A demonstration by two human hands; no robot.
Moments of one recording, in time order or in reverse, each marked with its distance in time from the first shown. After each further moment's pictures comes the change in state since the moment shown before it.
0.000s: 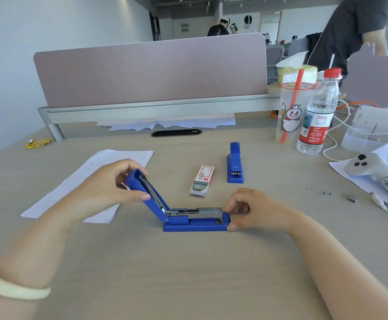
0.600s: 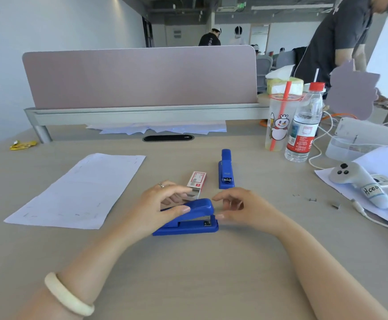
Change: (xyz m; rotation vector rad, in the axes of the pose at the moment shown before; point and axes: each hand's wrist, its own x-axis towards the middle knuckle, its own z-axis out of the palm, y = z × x) left_hand 0.012 0.011 0.085 0.026 -0.042 0.261; right_hand 0.000 -0.004 -0.001 0.137 0.143 0.048
